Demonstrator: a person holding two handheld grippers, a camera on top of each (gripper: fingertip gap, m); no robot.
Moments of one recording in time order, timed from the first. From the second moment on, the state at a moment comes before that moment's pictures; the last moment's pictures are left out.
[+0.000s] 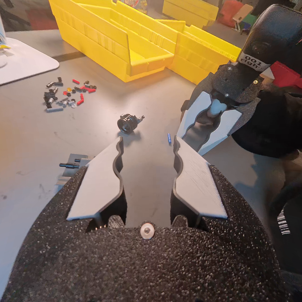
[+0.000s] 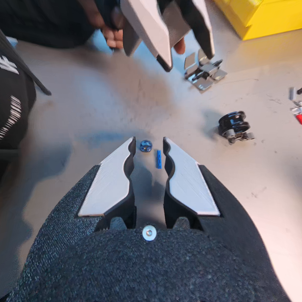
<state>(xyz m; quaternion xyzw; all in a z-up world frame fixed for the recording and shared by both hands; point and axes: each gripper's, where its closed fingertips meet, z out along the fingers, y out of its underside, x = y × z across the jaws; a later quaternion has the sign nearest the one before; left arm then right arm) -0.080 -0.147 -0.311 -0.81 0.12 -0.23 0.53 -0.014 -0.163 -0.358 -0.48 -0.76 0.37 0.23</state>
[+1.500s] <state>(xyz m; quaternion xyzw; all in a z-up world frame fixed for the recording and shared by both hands) -0.156 -0.127 -0.283 -0.75 0.06 0.03 0.65 -0.020 -0.061 -0.244 -0.52 -0.48 0.47 0.53</state>
